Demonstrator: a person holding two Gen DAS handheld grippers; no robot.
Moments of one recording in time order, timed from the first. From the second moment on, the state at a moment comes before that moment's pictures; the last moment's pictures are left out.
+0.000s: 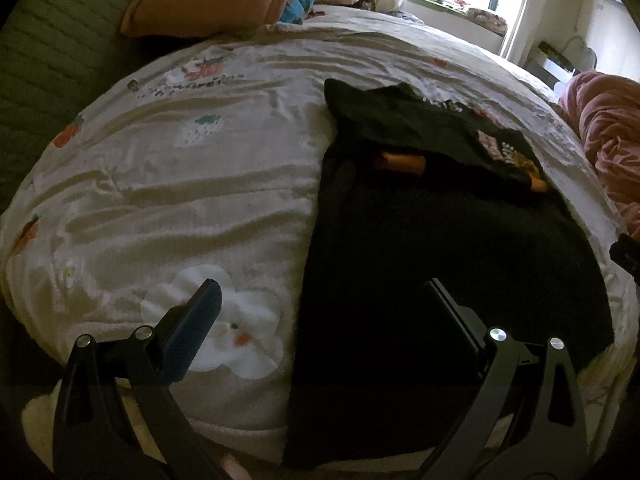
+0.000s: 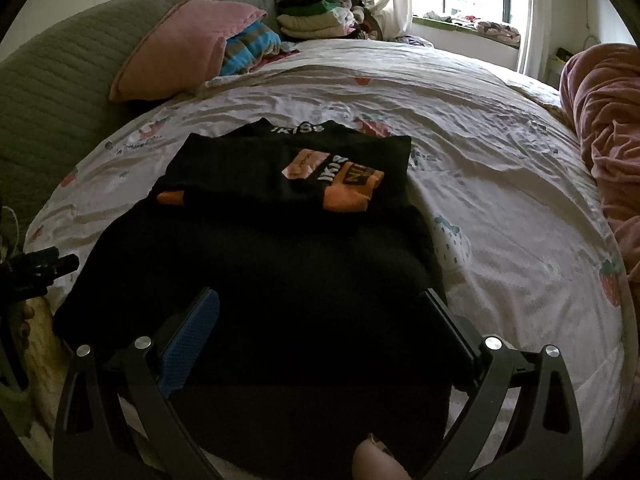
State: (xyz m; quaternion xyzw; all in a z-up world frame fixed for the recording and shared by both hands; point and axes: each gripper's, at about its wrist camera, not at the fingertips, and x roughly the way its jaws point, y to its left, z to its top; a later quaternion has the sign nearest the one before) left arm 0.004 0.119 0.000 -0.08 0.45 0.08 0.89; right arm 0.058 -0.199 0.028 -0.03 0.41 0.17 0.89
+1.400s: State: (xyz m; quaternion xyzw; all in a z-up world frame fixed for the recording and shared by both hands) left arm -0.040 0.112 -0.037 -0.12 0.51 -0.03 0.85; right arm 0.024 -0.258 -0.014 -0.02 0.49 0.17 0.86
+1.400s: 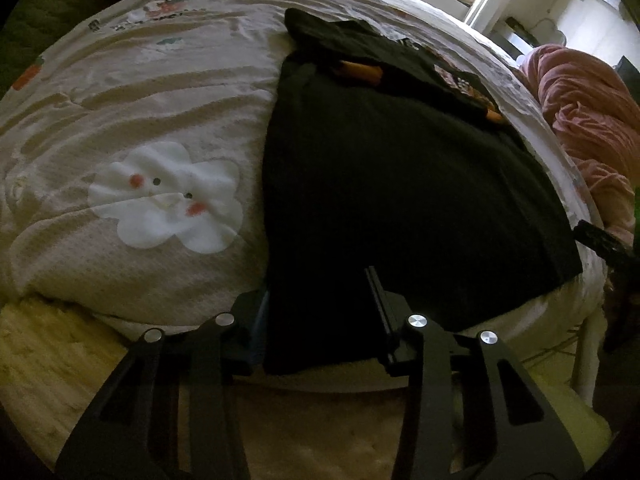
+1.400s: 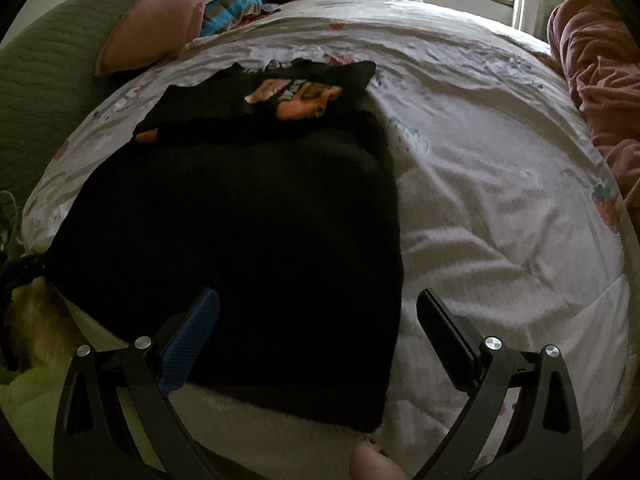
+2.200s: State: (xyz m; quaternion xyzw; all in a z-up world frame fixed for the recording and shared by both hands) left arm -0.035 0.118 -0.043 -0.14 0.51 -0.03 0.85; right arm 0.013 -0.280 -0.036 0.01 0.52 0.22 0.83
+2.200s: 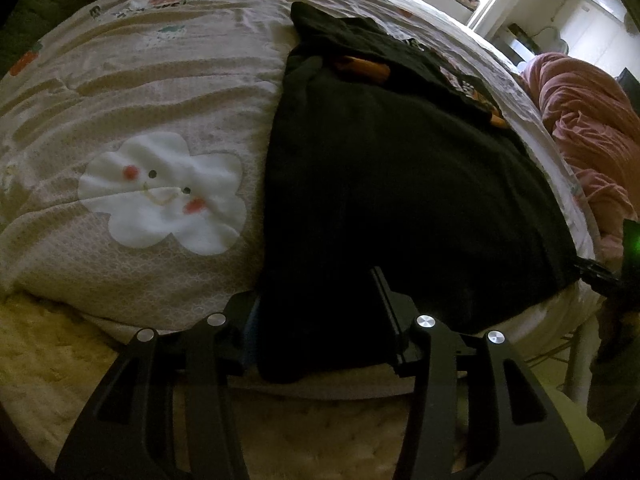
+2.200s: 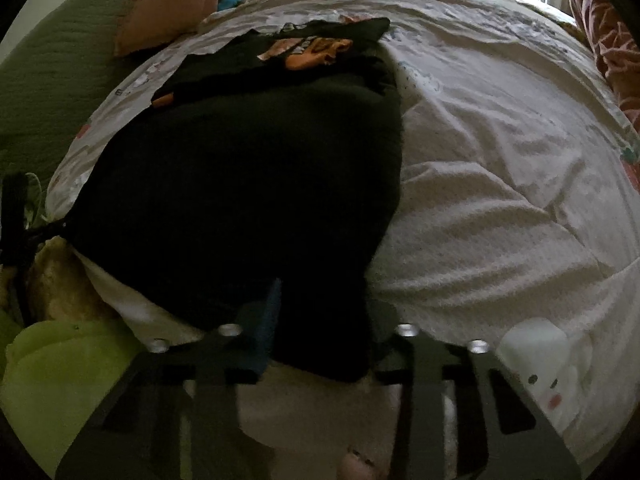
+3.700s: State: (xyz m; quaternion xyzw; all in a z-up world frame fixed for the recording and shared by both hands) left arm -0.019 0.113 0.056 -0.11 0.39 0.03 0.91; right arm 0.037 -0.313 0.057 0.09 0.32 0.23 0.92
